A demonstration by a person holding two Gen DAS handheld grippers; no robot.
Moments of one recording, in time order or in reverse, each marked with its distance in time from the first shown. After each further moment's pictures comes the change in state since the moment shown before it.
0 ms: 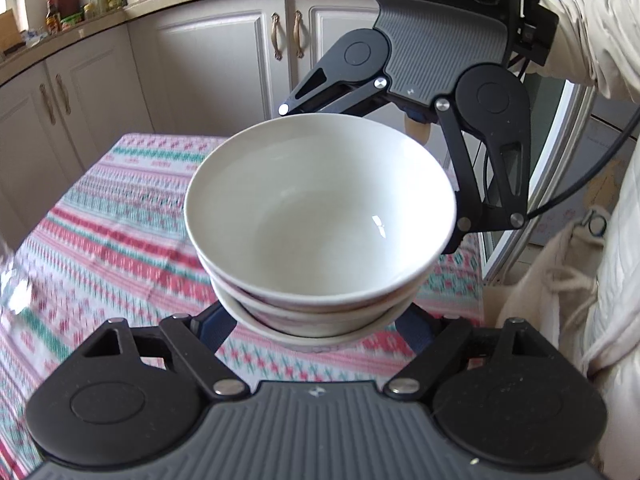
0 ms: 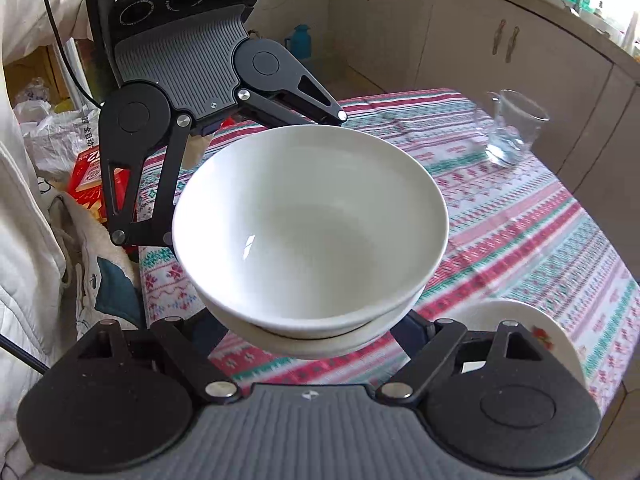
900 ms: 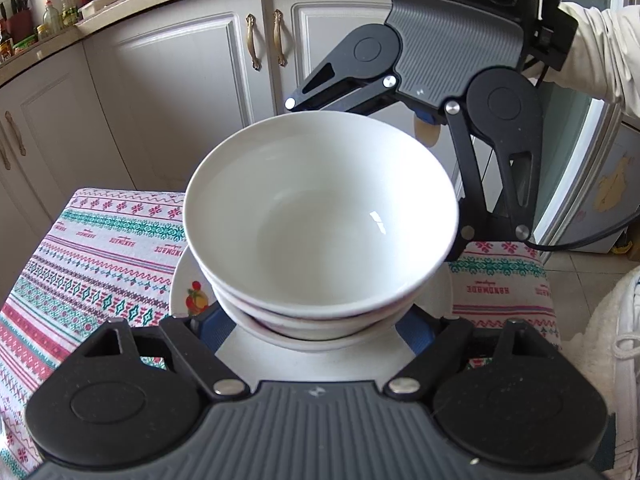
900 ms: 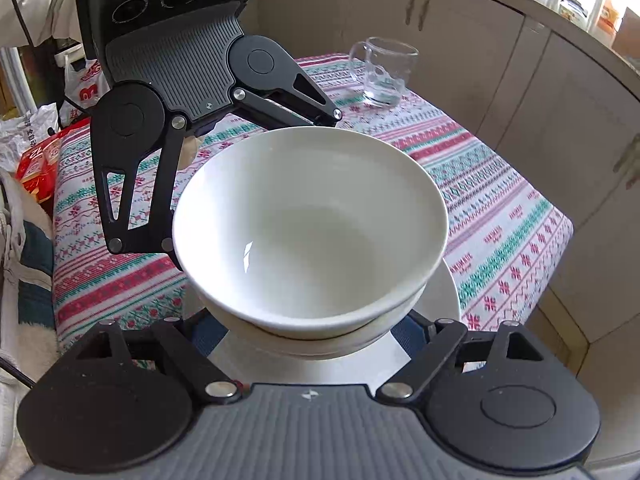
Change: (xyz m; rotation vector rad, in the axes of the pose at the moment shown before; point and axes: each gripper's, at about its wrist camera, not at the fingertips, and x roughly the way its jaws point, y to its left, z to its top) left arm 0.108 0.033 0.083 0.088 0.003 -0.054; right arm -0.038 -0.092 -0.077 0.097 0.014 -0.136
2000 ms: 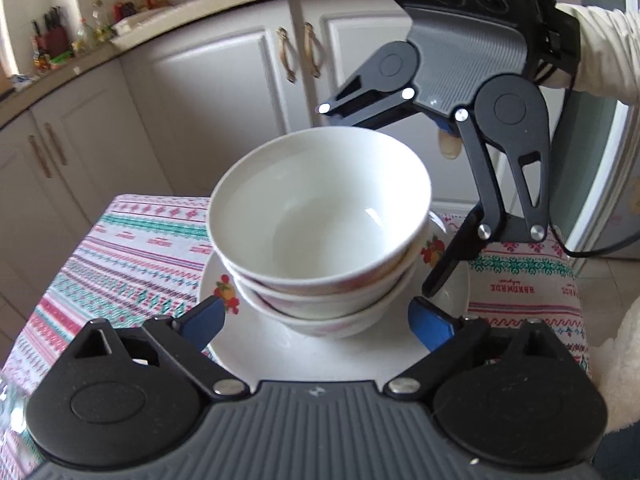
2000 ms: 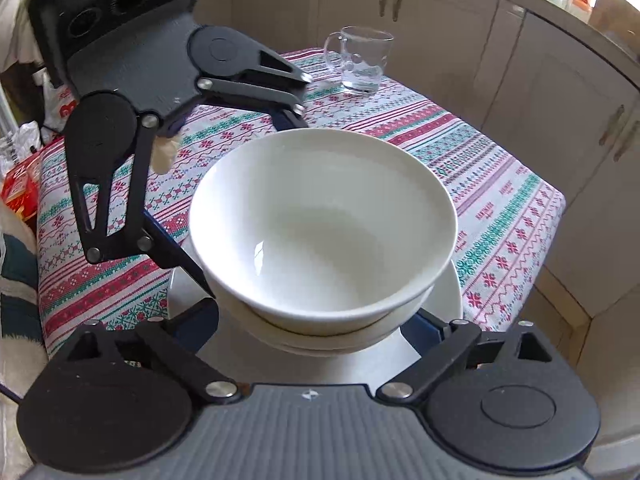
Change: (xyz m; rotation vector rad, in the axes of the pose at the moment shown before) left arm -0.023 -0.022 -0.010 -0.015 -0.054 0.162; right arm 0.005 0.001 -0.010 0.087 -0.009 -0.042
